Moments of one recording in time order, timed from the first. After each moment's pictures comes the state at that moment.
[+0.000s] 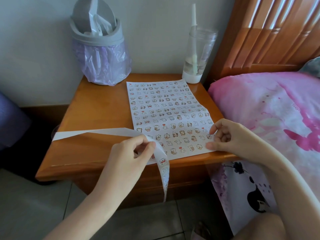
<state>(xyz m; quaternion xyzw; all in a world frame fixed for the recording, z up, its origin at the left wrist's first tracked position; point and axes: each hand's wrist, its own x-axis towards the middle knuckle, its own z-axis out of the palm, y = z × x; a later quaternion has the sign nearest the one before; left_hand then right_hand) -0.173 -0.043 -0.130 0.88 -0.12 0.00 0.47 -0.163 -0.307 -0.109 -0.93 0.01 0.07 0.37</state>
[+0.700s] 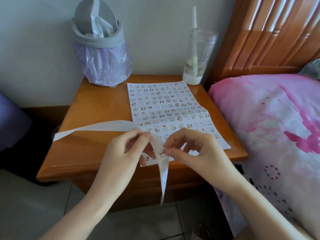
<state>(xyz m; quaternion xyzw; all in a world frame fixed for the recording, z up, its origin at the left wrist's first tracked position) -0.173 -0.043 -0.114 0.77 -0.07 -0.02 0.64 -0.187 -0.219 -0.108 -0.85 -0.14 -0.02 0.51</state>
